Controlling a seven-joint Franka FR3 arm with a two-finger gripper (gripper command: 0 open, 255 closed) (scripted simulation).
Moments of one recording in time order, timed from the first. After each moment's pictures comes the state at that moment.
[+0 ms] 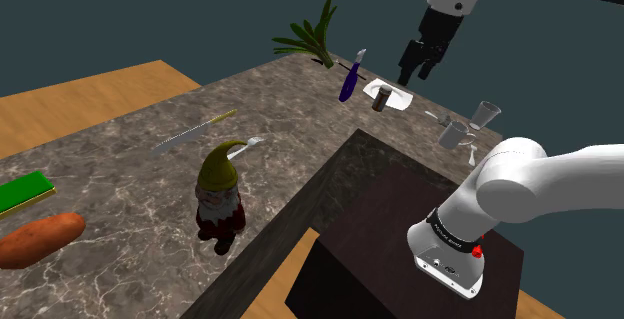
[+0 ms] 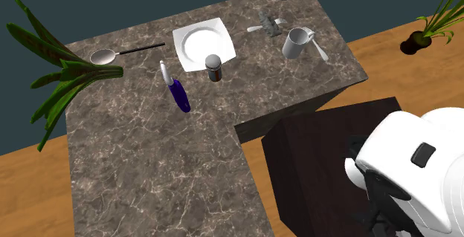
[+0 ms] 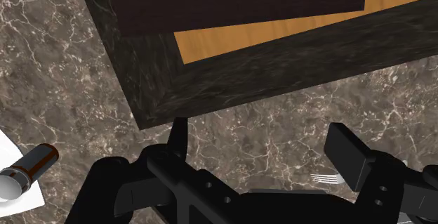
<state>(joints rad) -0.02 -0.81 -0.03 -2.45 -0.05 1.60 0.13</state>
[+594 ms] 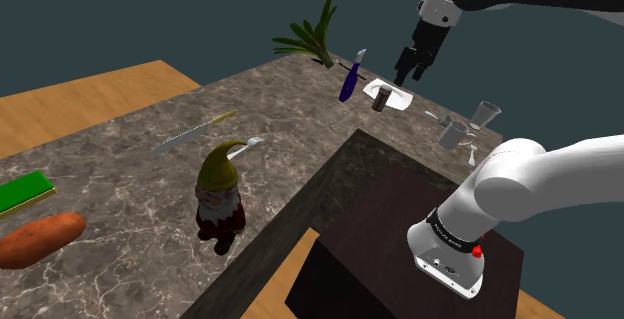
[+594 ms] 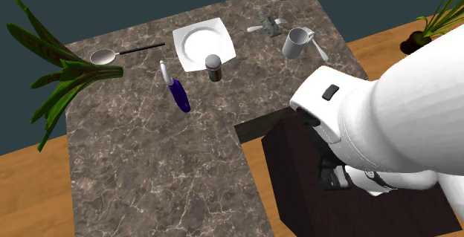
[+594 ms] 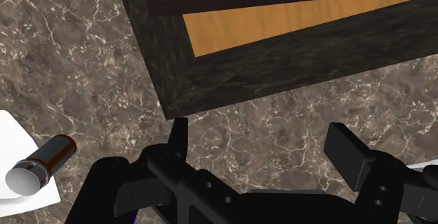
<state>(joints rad) -0.07 -0.68 -0.17 -2.46 -0.14 1.75 -0.02</state>
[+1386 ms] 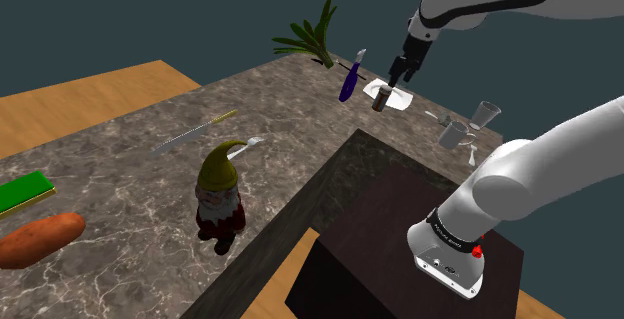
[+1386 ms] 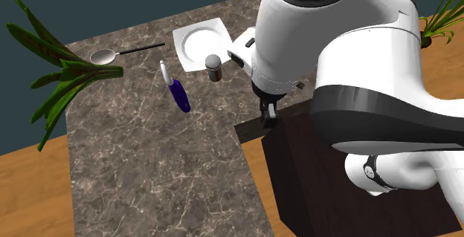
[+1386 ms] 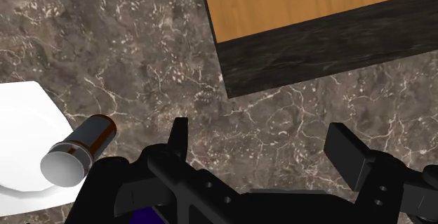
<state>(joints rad) -0.10 -0.33 -0.41 -2.35 -0.17 2.02 -0.27</state>
